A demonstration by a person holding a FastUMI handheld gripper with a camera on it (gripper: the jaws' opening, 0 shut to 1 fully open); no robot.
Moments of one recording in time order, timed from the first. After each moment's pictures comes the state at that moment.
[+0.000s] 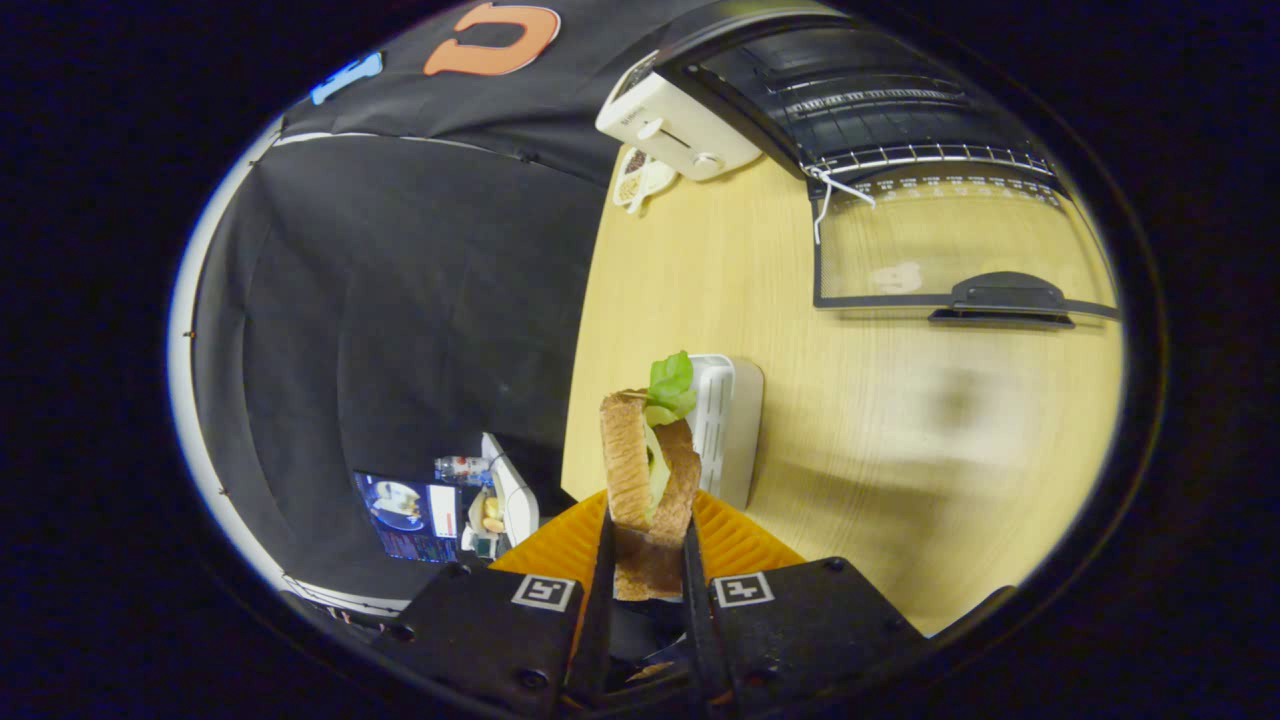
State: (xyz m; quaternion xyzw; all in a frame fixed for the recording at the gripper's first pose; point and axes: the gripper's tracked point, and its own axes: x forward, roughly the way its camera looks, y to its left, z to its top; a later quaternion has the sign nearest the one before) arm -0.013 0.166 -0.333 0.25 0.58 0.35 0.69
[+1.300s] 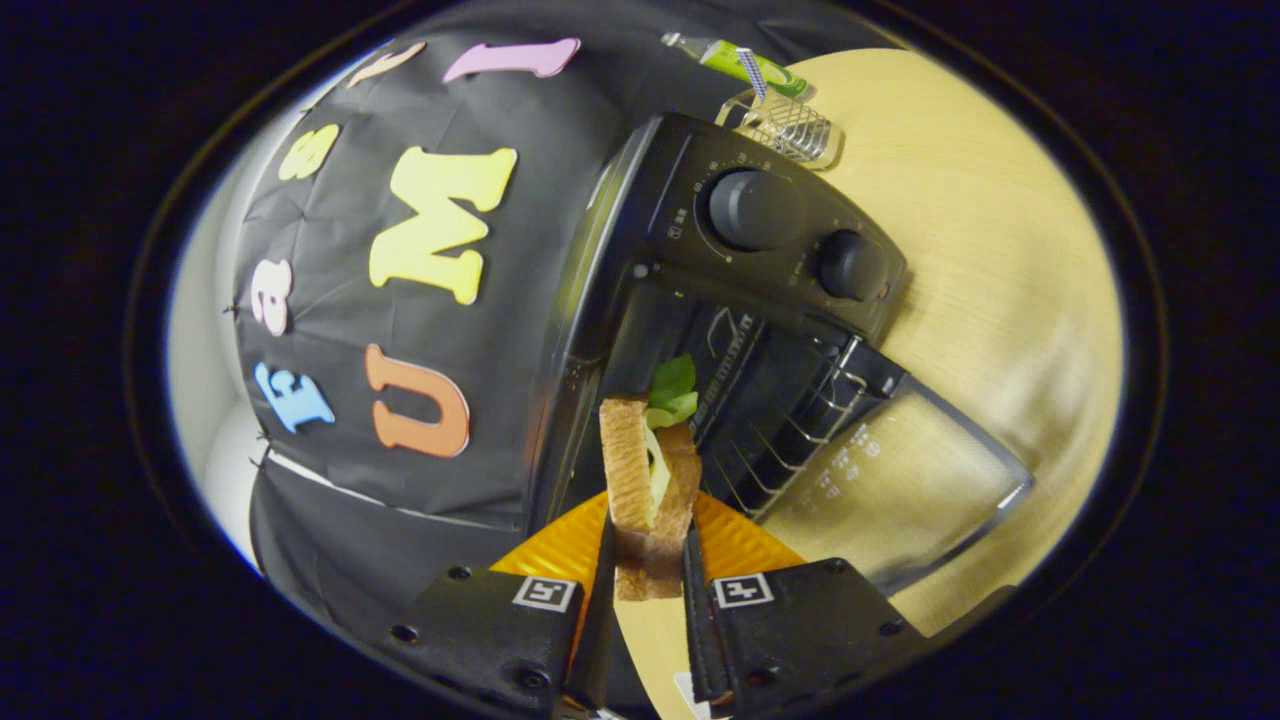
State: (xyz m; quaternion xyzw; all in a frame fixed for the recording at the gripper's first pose) arm 0.239 -0.009 -0.323 0.57 0.22 0.06 0.79
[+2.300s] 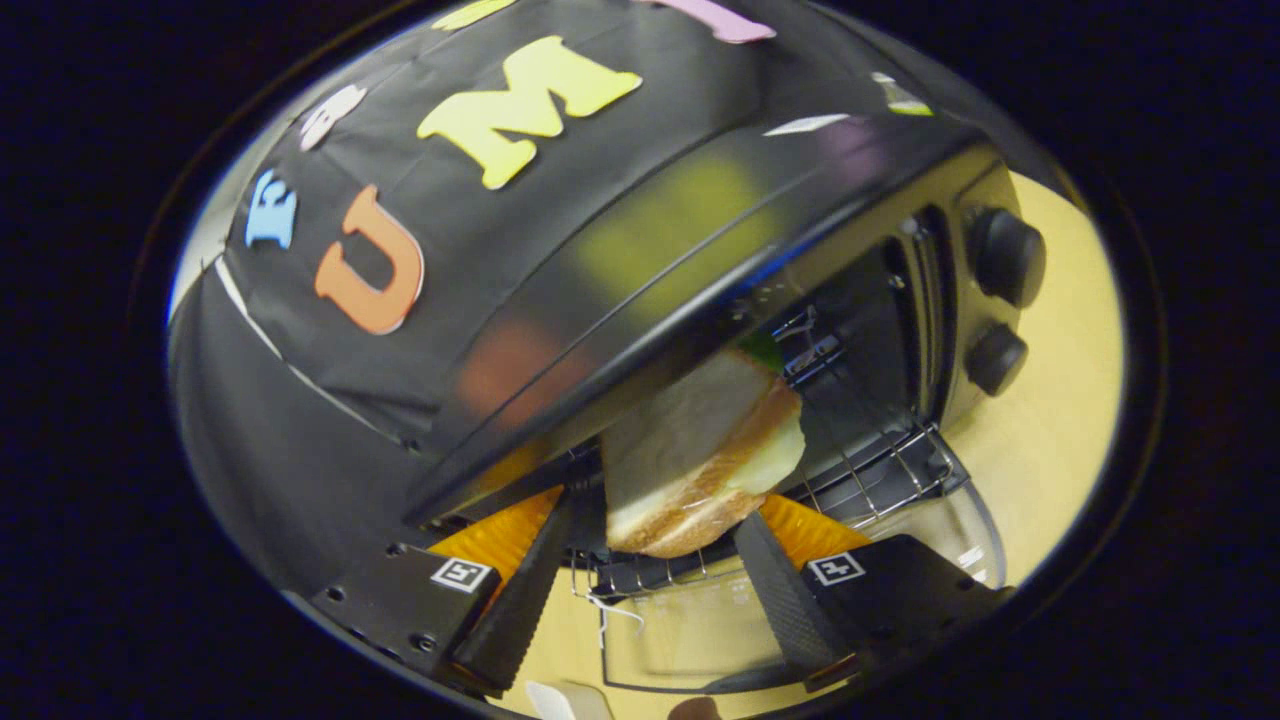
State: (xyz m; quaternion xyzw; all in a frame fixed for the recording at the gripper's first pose) arm 0.266 0.020 -0.367 0.28 0.30 0.07 0.91
